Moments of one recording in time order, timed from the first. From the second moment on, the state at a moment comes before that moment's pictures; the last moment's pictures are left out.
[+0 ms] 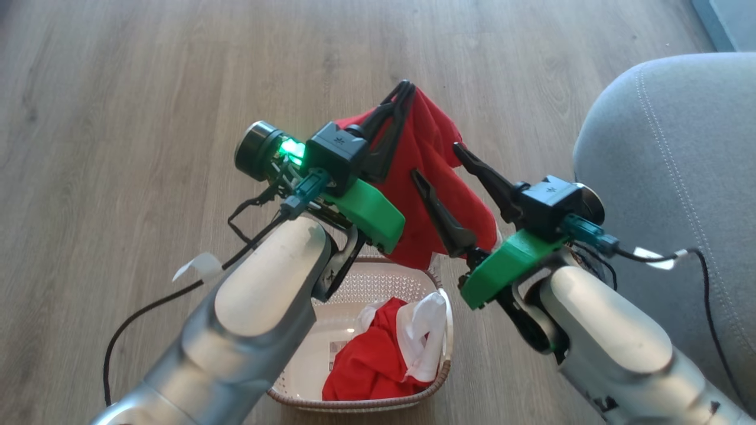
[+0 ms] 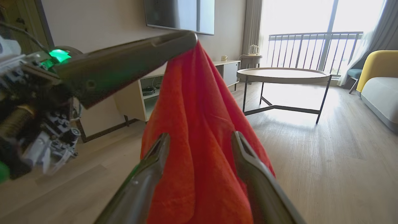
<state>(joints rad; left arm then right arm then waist) -0.68 0.03 -0.71 0.39 -0.33 0.04 -0.26 -0.52 -0.22 0.70 0.22 0.54 0.12 -0.26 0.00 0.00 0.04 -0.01</state>
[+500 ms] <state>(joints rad) -0.68 0.04 -0.81 0.38 -0.38 0.05 -0.26 -0.64 -0.14 0.83 0.52 0.58 0.12 -0.26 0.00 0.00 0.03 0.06</state>
